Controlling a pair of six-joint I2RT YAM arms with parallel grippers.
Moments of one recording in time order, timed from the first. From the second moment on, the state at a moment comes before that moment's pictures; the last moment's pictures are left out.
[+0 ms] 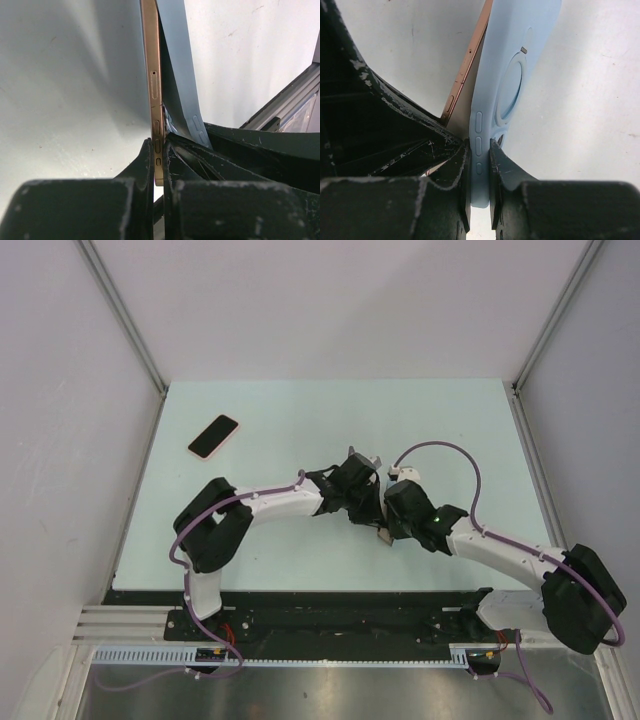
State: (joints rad) left arm -0.90 1.90 1.27 -0.24 0.24 -0.82; right arm 0.76 1.23 0.68 -0.36 0.26 0.51
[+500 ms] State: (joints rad) left arm -0.92 1.88 1.27 -0.22 0.15 -0.81; right arm 0.72 1.22 0.68 -0.35 0.29 0.52
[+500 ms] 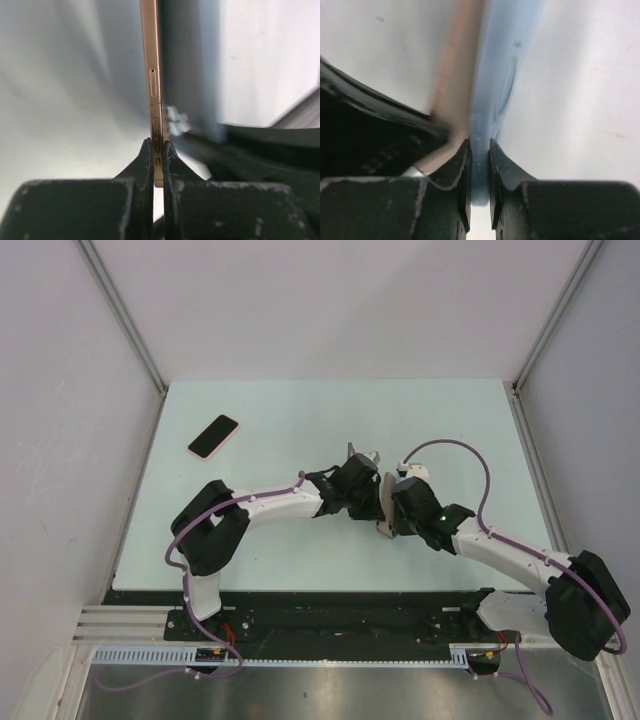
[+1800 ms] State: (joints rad) left arm -0.80 2.05 1.72 -0.50 -0.02 -0.52; right arm -0.44 1.22 0.58 -0.12 -0.35 0.54
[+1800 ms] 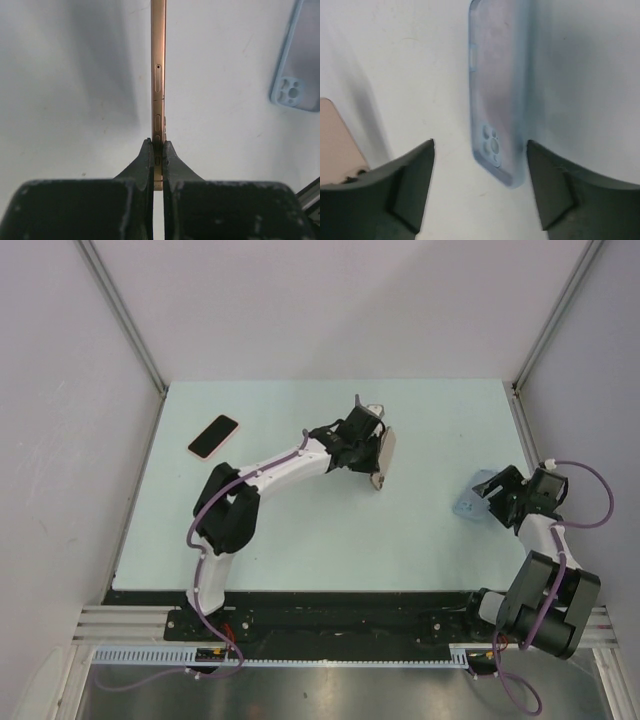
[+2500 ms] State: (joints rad) left arm -0.71 2.31 1.84 -0.27 0.37 -0.68; right arm -0.04 0.85 0.58 -0.36 -0.02 0.59
